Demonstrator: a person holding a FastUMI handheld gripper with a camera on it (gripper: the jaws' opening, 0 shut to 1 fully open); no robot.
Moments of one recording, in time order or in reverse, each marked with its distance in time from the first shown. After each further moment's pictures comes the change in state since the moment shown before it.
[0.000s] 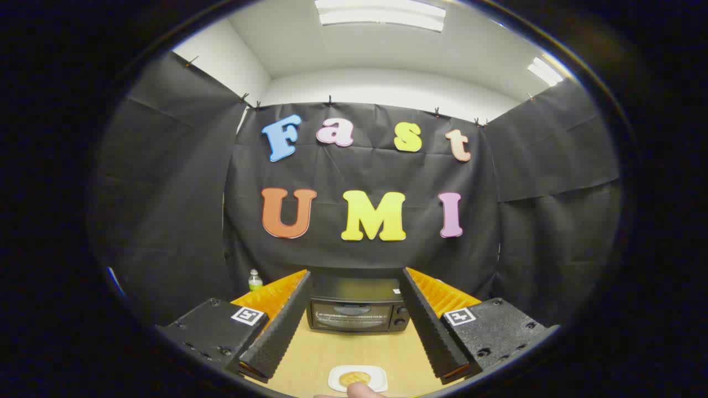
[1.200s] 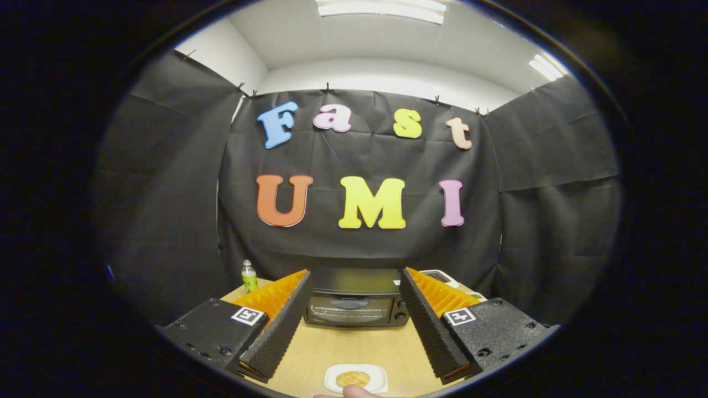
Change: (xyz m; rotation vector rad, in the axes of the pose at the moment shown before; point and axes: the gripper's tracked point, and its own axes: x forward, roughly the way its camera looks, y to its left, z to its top) arm 0.042 -0.006 -0.041 0.003 0.058 -0.013
